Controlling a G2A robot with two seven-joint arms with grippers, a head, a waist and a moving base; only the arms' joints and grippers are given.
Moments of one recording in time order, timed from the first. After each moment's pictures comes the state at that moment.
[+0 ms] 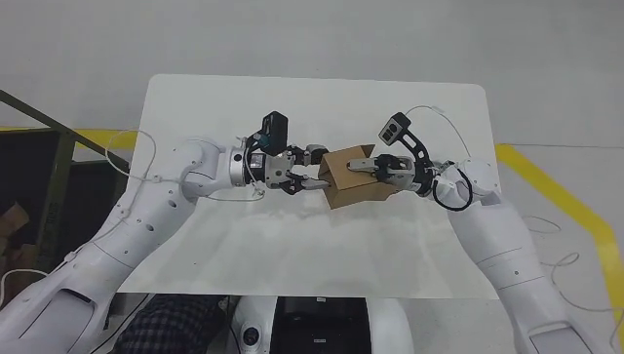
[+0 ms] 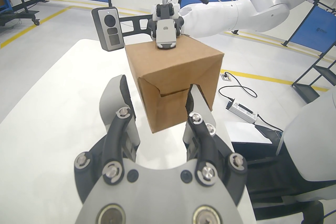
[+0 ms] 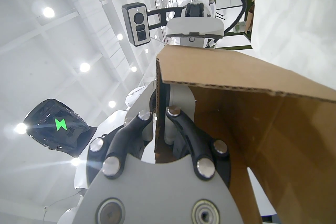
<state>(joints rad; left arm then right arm) 0.94 -0.91 -0.86 -1.50 0.83 -1.01 0.02 -1.03 -1.20 1.11 -1.27 0.77 -0.05 1.31</state>
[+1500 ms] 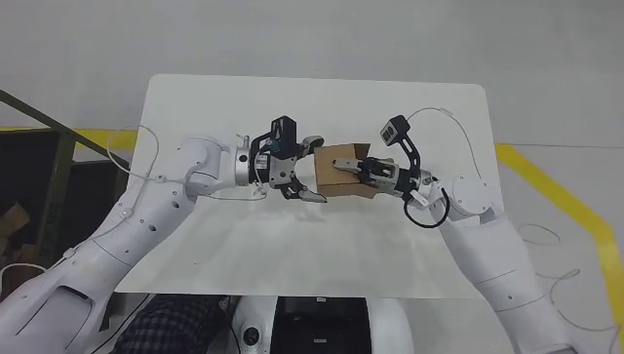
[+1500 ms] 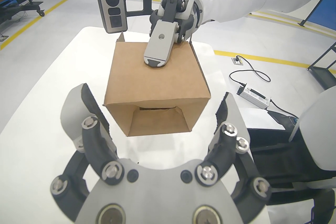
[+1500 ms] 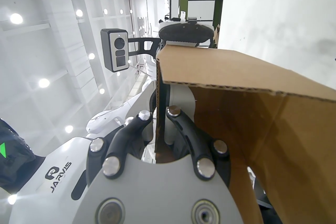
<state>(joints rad) 0.90 -0.90 -0.81 -1.51 0.90 -0.96 -0.01 -1.14 -1.19 1.10 -1.46 0.54 -0.17 0.98</state>
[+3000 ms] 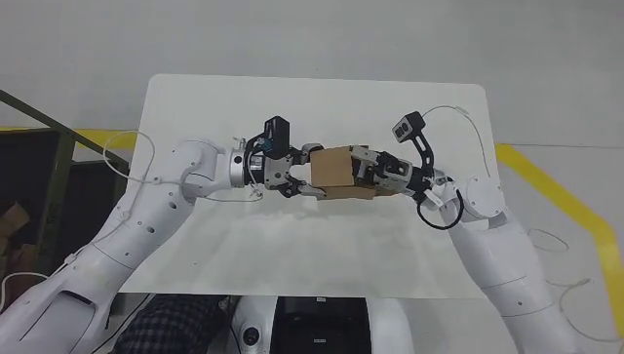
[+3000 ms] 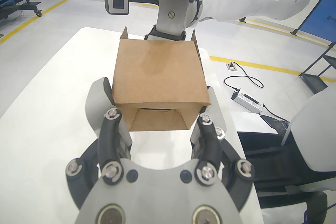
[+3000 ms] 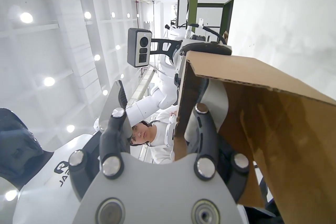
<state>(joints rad) 0.95 -0.92 -0.88 -1.50 0.88 -1.01 -0.03 -1.18 -1.17 1.19 -1.51 0.58 -0.16 1.01</state>
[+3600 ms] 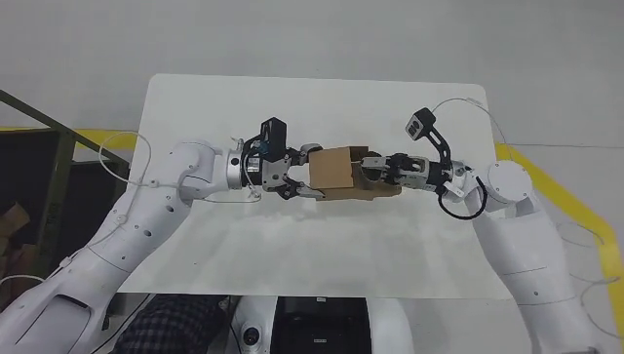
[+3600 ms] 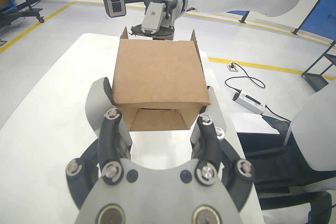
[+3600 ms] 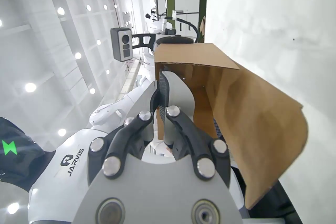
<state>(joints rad) 0.96 -0.90 -0.89 -1.53 0.91 -1.01 0.02 -1.12 -1.14 1.24 -1.49 0.46 0.00 1.19</state>
